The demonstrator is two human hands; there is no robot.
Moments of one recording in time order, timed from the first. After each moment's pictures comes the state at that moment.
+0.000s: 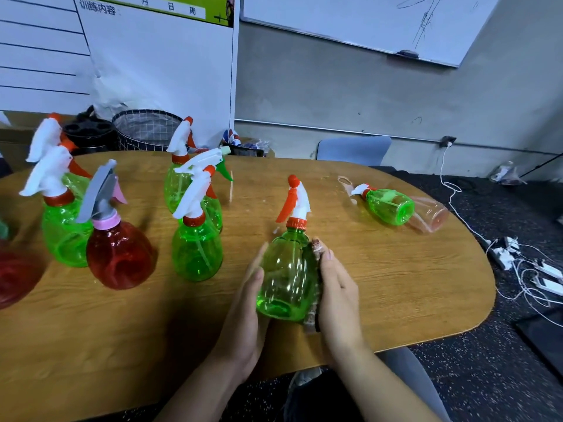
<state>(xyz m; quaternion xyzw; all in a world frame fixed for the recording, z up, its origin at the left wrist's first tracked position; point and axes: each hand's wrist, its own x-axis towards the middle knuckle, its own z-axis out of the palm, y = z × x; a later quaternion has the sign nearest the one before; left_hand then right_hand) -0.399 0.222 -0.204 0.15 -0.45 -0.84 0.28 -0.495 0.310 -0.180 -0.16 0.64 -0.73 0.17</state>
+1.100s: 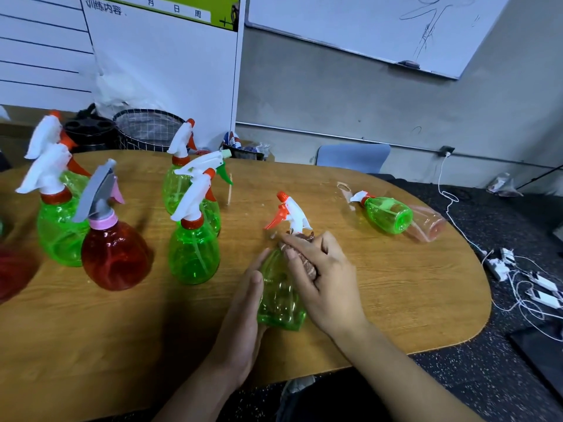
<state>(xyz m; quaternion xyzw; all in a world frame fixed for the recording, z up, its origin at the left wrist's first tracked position) -0.398 0.224 -0.197 0.16 -0.46 -0.83 0.27 -0.519 0.303 -0.145 -0.49 0.77 -0.38 -0.13</state>
